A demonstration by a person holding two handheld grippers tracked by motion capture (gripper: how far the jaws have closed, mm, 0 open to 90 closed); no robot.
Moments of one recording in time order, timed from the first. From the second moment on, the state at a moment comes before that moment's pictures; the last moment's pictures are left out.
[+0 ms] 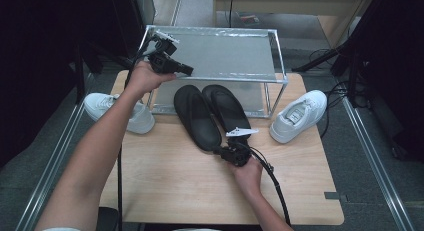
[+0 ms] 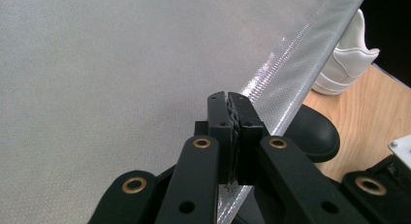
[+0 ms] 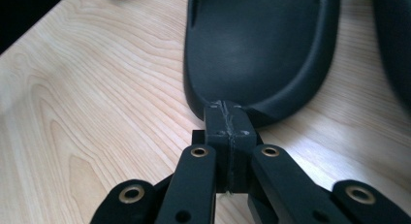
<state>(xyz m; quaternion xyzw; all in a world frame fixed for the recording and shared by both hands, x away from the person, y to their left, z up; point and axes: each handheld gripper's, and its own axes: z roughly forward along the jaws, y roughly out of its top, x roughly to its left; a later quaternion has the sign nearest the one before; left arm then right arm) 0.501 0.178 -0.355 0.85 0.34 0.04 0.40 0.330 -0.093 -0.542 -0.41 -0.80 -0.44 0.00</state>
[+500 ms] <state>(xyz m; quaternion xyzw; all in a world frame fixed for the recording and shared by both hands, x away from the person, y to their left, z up) 0.501 0.180 -0.357 0.84 0.34 0.04 0.41 0.345 -0.070 -0.542 -0.41 -0.79 -0.45 0.00</state>
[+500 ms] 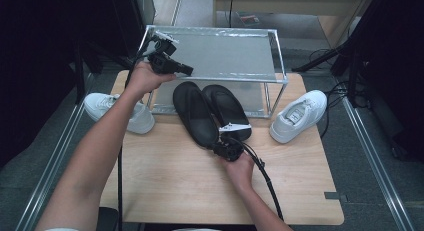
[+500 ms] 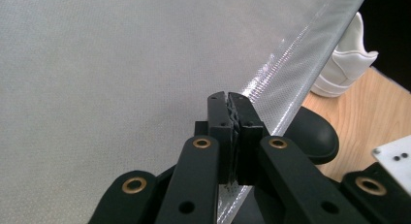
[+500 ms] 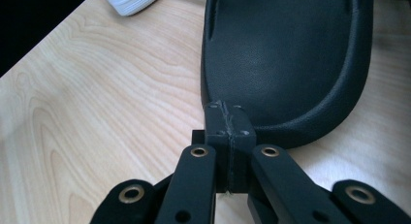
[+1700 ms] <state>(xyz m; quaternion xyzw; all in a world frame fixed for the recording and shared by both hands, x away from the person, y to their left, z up) 0.501 0.180 -0.357 0.84 0.35 0.03 0.41 0.418 0.008 -0.535 -0.43 -0.78 -0.46 -0.01</state>
